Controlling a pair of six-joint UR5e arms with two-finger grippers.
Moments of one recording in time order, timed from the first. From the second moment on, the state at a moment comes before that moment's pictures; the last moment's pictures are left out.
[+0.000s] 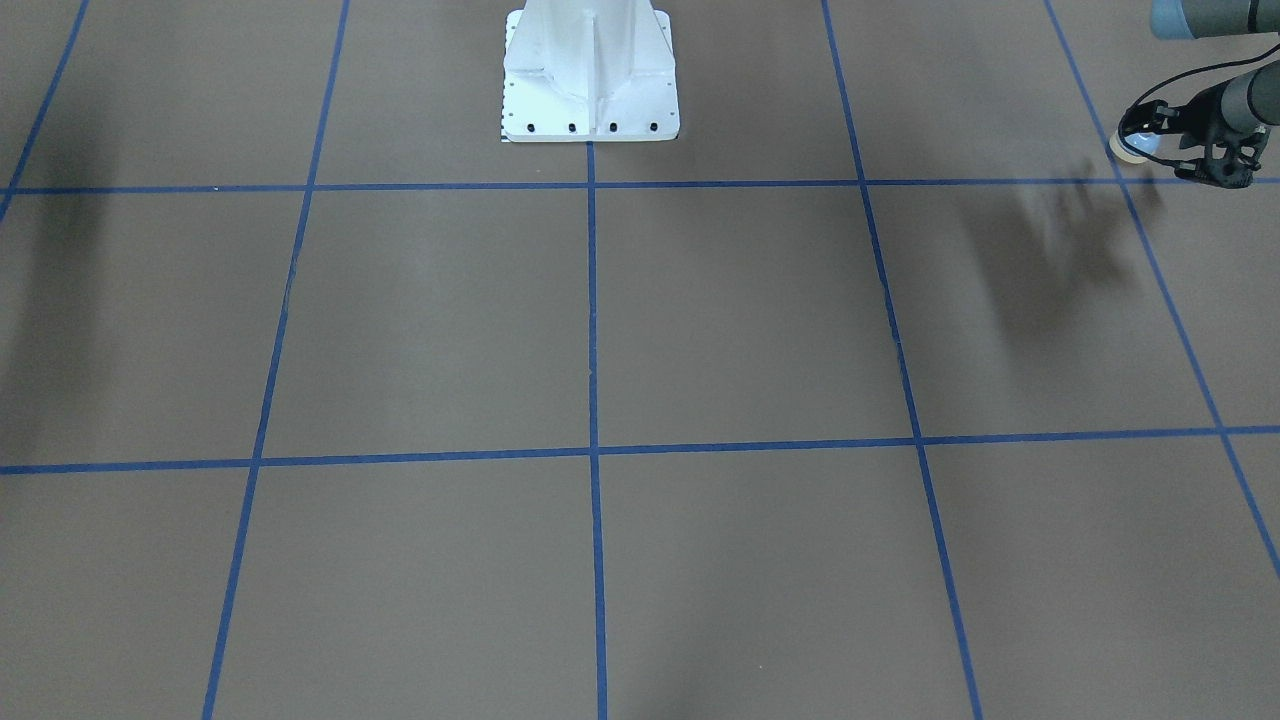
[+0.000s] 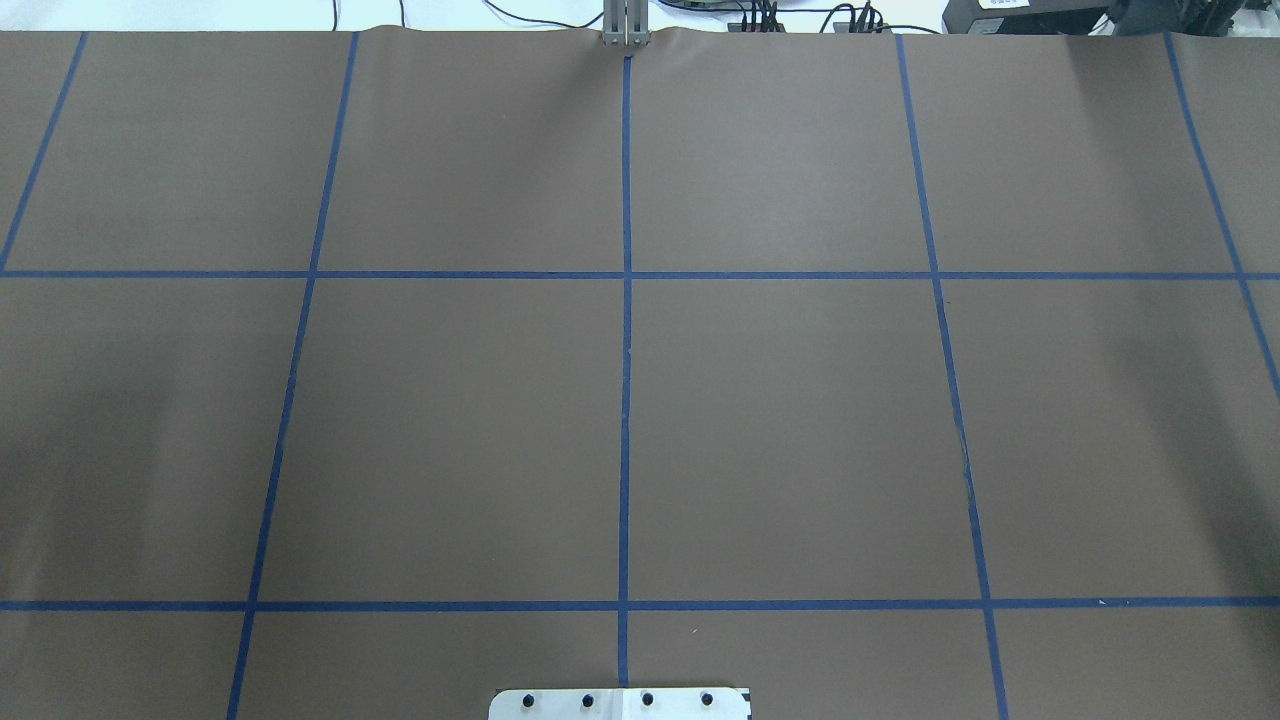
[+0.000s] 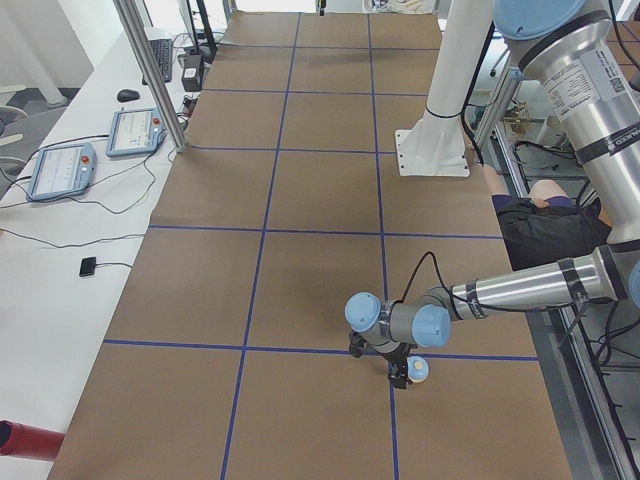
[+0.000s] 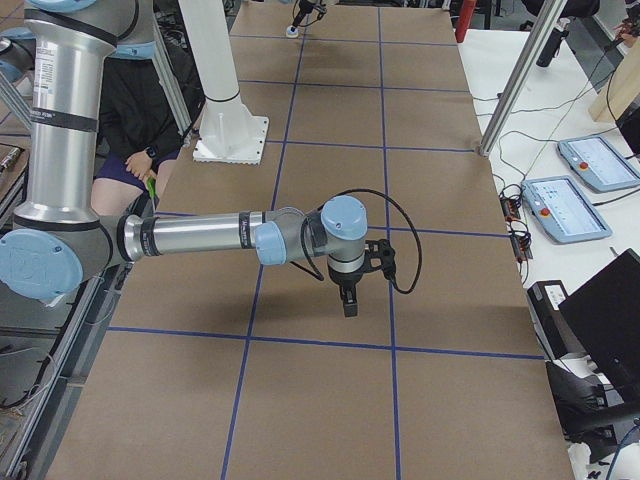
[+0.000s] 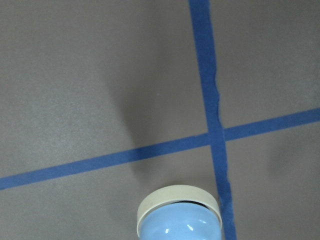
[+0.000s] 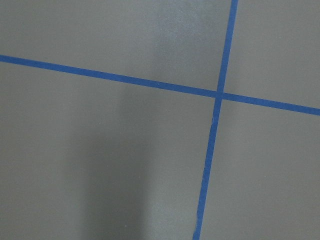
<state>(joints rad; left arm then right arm) -0.97 -1.09 -1.65 -1.84 -2.40 -0.09 1.46 -1.73 1.82 -1.45 2.33 0.07</state>
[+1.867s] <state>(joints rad) -0.85 -1.12 -1.61 -1.85 -2.38 -0.12 1.46 -1.73 1.83 -1.45 2.33 0.07</state>
